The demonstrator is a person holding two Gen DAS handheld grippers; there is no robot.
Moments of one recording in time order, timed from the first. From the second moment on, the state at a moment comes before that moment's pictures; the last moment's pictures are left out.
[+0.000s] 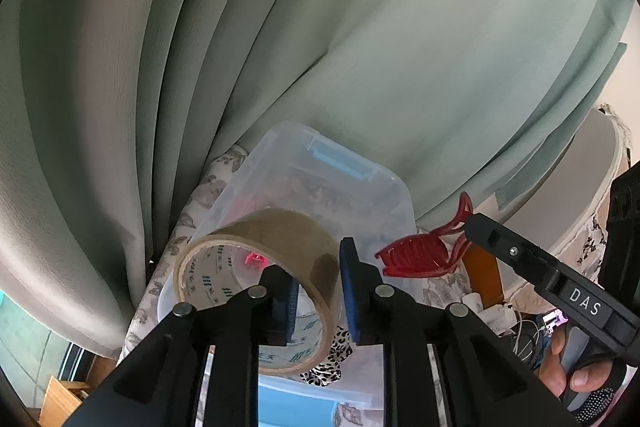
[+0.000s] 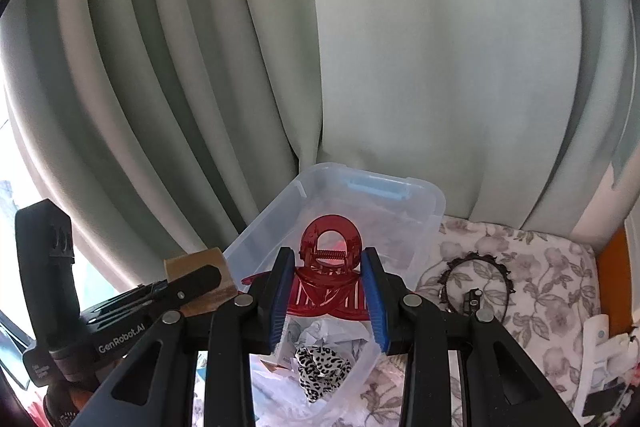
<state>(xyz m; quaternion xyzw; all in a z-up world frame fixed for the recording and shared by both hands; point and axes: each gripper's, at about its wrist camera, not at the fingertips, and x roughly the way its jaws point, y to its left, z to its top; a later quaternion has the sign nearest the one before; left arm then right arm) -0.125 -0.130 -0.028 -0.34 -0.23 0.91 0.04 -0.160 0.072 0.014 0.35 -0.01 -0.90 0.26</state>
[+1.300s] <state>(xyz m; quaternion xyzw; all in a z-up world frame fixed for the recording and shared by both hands) -0.123 -0.118 -0.024 -0.36 -0.20 0.91 0.04 -0.167 0.073 -0.012 0.40 0.00 -0.89 0.22</state>
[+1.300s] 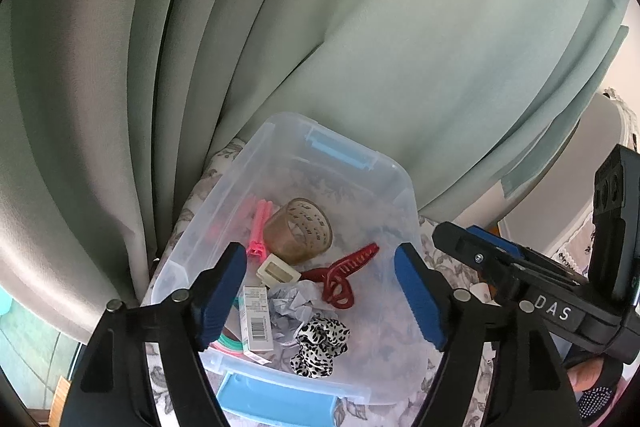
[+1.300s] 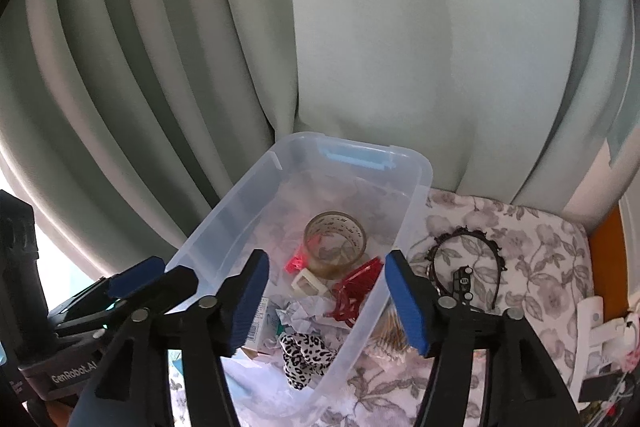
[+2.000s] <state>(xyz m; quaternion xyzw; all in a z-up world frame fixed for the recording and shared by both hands) -0.097 -0.101 0.002 -0.34 -0.16 0.93 0.02 -0.137 0.107 -0.012 0.39 -0.01 -0.90 0.20</state>
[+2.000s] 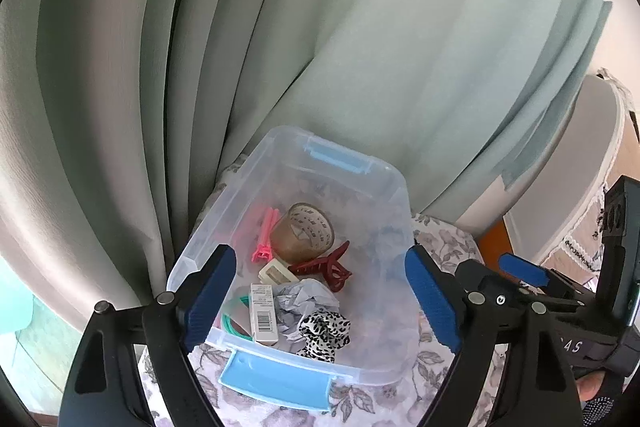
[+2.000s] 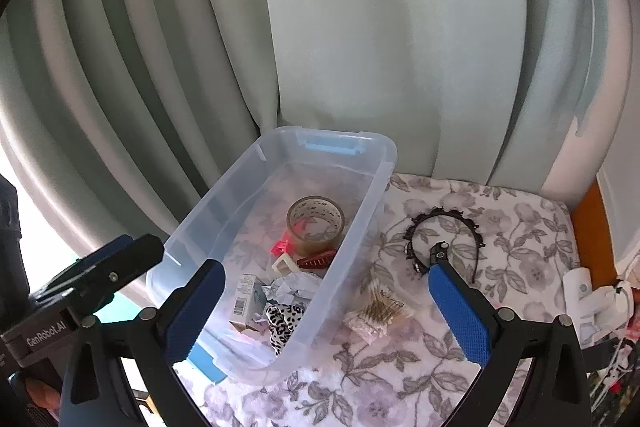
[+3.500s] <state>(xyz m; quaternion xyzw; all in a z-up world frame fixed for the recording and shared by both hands) -0.091 0.073 -0.018 -0.35 -0.10 0.91 0.18 -0.095 0.283 -0.076 0.38 -0.13 -0.91 0.11</state>
